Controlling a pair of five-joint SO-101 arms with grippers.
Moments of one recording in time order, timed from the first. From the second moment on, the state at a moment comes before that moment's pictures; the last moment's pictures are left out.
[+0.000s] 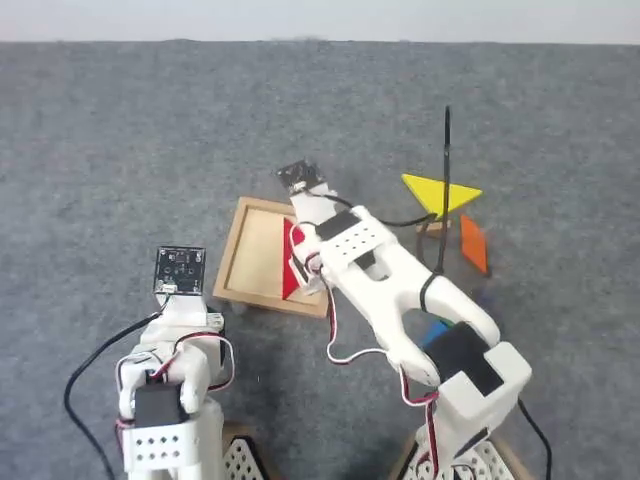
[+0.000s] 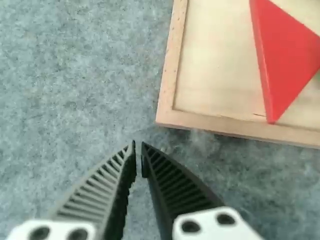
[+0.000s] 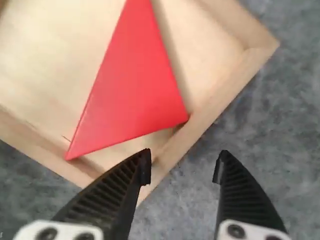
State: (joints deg) left arm -11.9 -103.0 97.2 72.0 -1.7; right arm -38.7 11.1 21.3 54.5 -8.7
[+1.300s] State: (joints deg) left arm -11.9 -103.0 97.2 72.0 -1.7; right arm -22.3 -6.6 38.4 48.4 -0.2
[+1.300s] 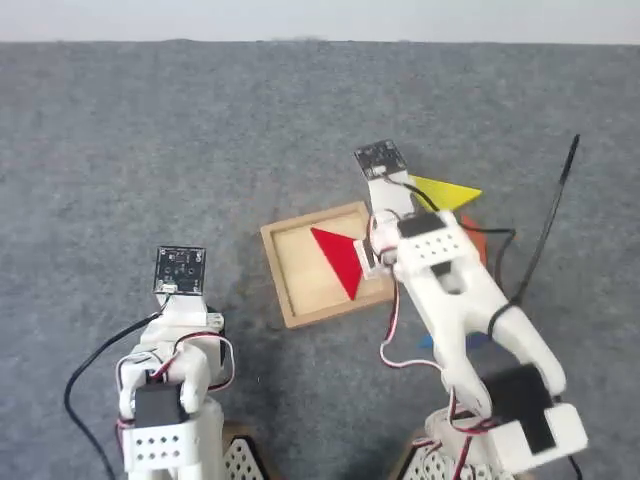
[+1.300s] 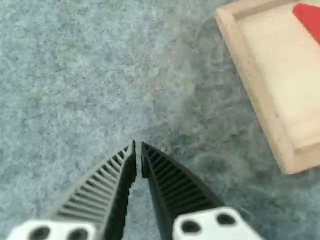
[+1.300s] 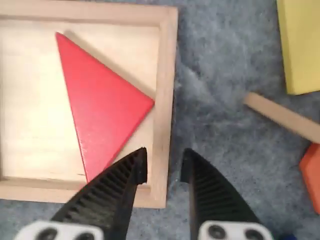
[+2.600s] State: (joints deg) left arm -11.9 -103.0 97.2 72.0 -1.7; right arm -23.4 5.6 33.6 46.3 -9.1
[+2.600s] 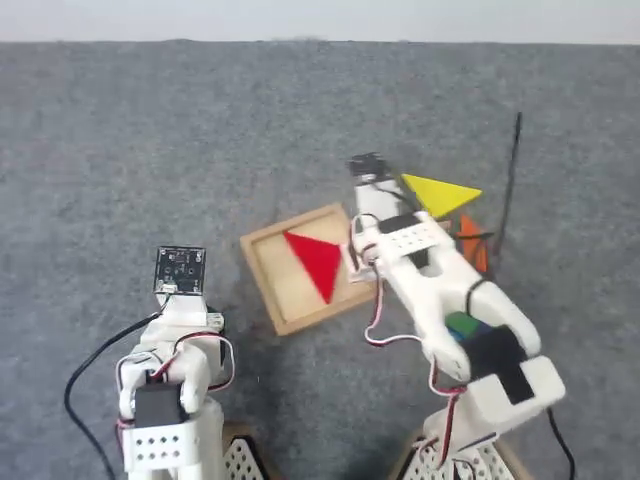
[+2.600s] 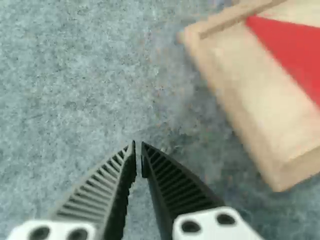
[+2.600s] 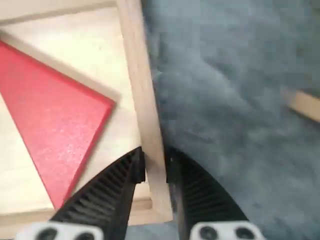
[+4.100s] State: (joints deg) left arm -11.9 -103.0 97.2 72.0 -1.7; right arm -36.9 6.3 31.9 43.4 -4.4
